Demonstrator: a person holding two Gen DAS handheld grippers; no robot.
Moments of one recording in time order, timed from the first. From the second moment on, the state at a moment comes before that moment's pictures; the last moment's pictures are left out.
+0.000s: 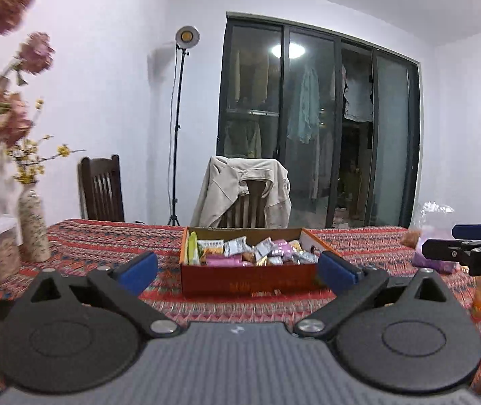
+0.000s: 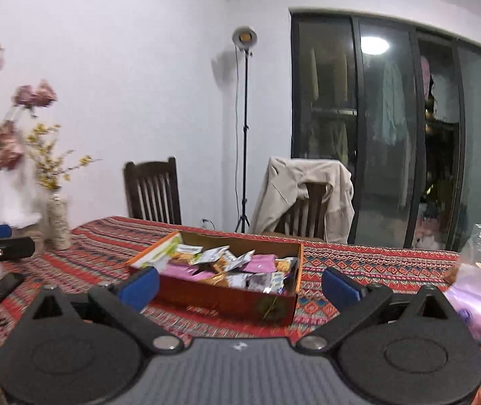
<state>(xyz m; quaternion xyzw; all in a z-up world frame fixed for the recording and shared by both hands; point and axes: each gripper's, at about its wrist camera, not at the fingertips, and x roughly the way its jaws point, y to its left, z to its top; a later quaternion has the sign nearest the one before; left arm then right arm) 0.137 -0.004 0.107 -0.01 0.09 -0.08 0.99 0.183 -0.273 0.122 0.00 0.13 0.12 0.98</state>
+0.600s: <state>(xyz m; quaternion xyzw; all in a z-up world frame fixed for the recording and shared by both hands) 0.034 -0.011 -0.012 -0.03 0.18 -0.03 0.98 0.008 -0.243 -0.010 0.04 0.13 0.10 0.99</state>
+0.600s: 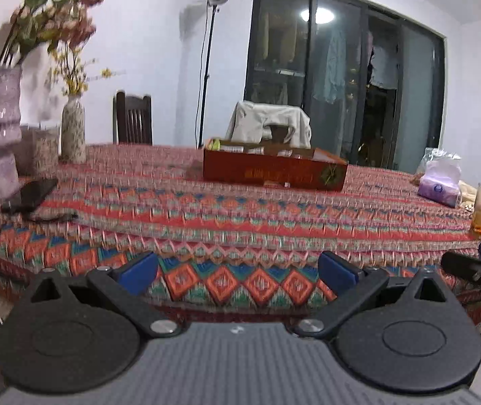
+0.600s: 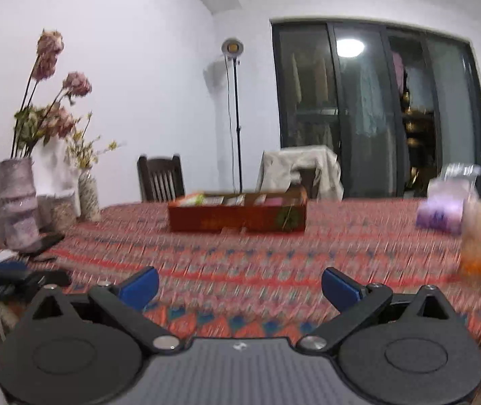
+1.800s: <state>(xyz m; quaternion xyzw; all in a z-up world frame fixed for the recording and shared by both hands) 0.024 -0.018 -0.019 0.00 0.17 -0.06 0.98 0.014 -0.222 -0.021 0.01 0.14 0.10 0.98</state>
